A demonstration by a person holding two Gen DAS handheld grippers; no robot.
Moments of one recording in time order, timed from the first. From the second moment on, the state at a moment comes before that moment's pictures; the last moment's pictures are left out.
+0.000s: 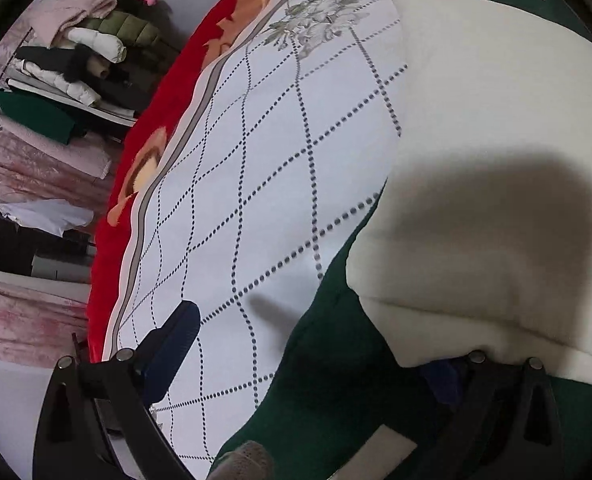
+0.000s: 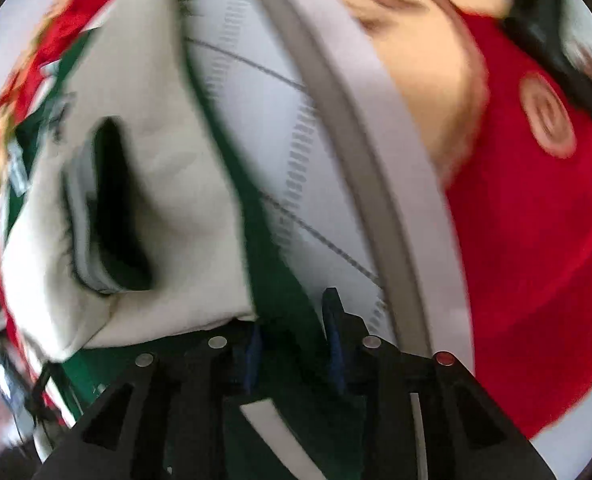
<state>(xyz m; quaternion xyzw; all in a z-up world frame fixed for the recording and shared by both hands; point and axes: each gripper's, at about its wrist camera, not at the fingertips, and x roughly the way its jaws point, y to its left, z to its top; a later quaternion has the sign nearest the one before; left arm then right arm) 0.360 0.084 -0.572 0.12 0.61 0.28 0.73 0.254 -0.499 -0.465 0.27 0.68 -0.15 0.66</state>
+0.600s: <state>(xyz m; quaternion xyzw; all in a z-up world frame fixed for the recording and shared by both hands) 0.375 0.106 -0.564 0.10 0.60 0.32 0.72 0.272 -0.525 -0.443 0.27 0.69 -0.06 0.67</state>
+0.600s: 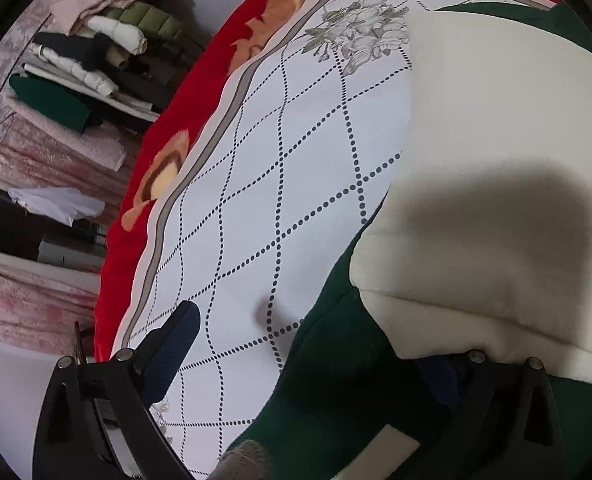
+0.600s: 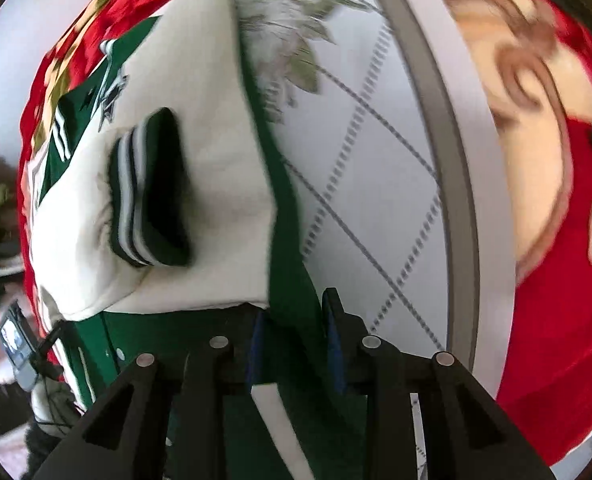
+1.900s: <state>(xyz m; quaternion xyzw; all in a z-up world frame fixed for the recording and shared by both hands) 0.249 0.023 -0.545 0.12 0.67 0.18 0.71 0.173 -0.277 -0.463 0.30 0.76 0.02 0.57</state>
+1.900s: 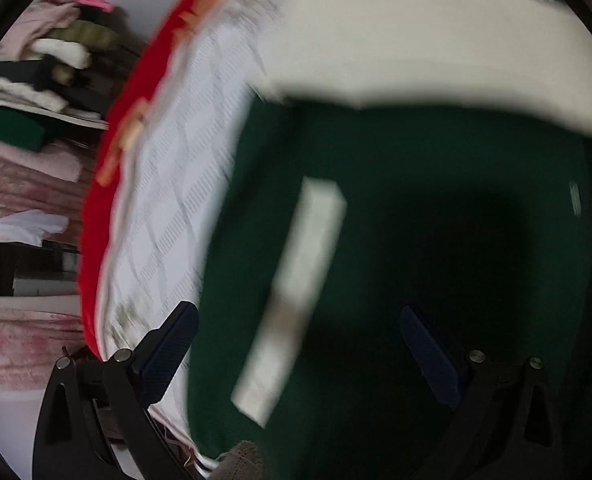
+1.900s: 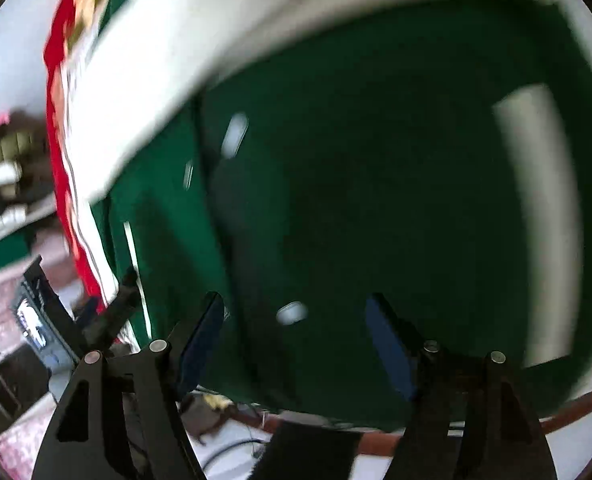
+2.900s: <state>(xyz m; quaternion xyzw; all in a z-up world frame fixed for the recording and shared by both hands) 0.200 0.082 -0.539 0.05 0.69 0.21 0.69 0.110 -0.183 -0.510 0.34 0.81 0.08 0.47</state>
